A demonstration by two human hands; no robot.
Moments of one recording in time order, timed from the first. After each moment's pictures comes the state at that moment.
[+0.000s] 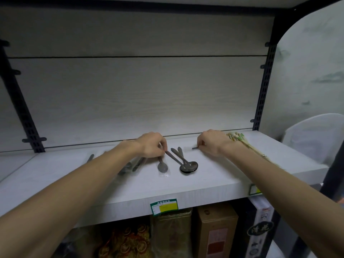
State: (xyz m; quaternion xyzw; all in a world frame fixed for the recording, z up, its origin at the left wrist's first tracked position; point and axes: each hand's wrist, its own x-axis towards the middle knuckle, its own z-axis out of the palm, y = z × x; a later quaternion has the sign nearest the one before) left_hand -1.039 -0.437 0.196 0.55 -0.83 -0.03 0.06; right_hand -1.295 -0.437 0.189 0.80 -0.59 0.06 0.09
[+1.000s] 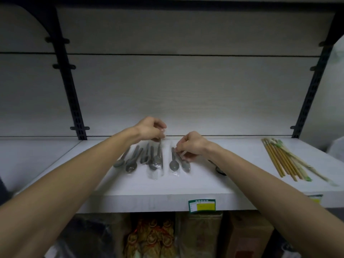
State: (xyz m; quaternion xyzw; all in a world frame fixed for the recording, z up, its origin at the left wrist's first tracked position) left_hand -0.936 -0.419 0.218 0.59 -0.64 -0.31 0.37; right_hand -1.131 -0.413 0.194 0.69 -0.54 0.26 -0.41
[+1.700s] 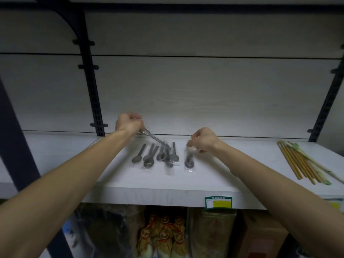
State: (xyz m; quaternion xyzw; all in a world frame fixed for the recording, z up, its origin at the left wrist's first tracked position) left_hand -0.852 -0.391 0.214 0.67 -0.41 -0.22 0.58; right_hand -1.112 -0.418 0.195 0.69 -0.58 0.29 -0.32
